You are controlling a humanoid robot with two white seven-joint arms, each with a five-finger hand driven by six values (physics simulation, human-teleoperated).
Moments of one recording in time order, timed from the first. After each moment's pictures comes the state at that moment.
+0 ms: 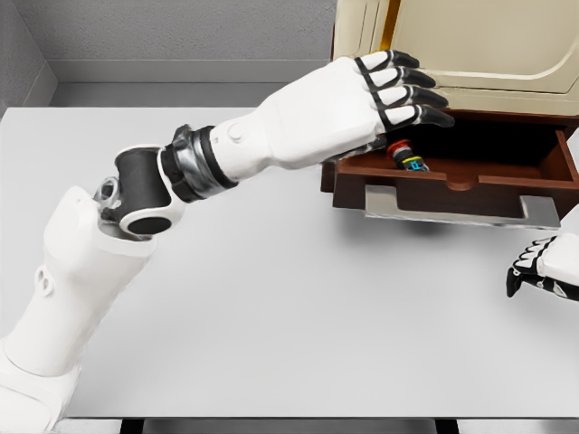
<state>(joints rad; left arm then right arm) -0.61 0.24 -0.46 -1.79 -0.63 -0.60 -0.25 0.28 -1.39 0.16 -1.75 0.17 -0.61 0.09</state>
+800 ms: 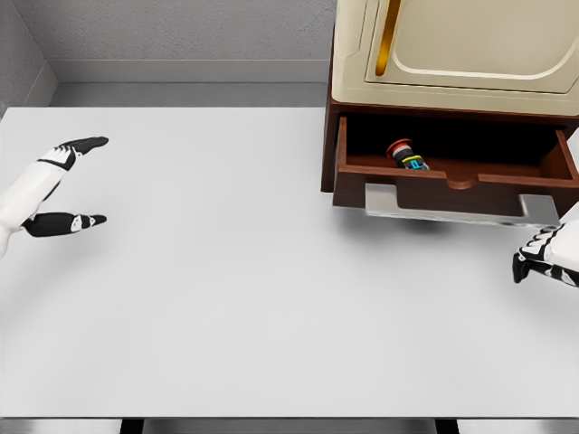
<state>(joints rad) -0.06 0.57 0.07 -1.47 -0.27 -0.61 -0.25 0.24 -1.41 0.17 -1.73 0.17 -0.62 0.10</state>
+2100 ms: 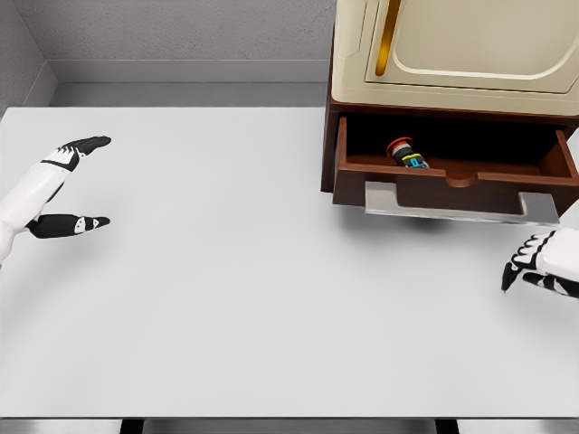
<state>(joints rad) -0.06 0.56 0.07 -1.48 -0.27 -0.61 -0.25 0.27 -1.41 0.16 -1.77 0.16 -0.61 0.09</state>
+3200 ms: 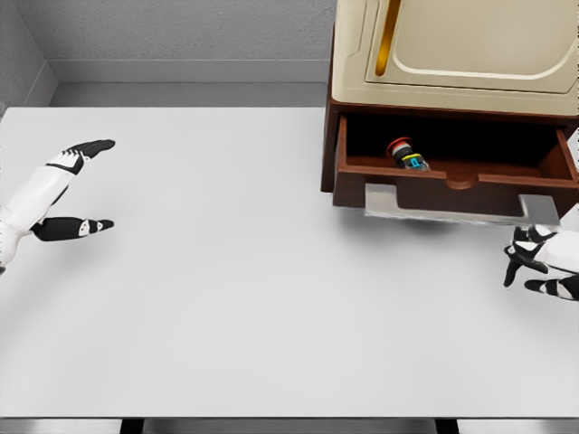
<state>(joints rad) -0.05 0.55 0.06 -1.48 -0.27 -0.61 -0.25 0.21 -1.44 0.20 -1.76 -0.13 -0.60 0.29</state>
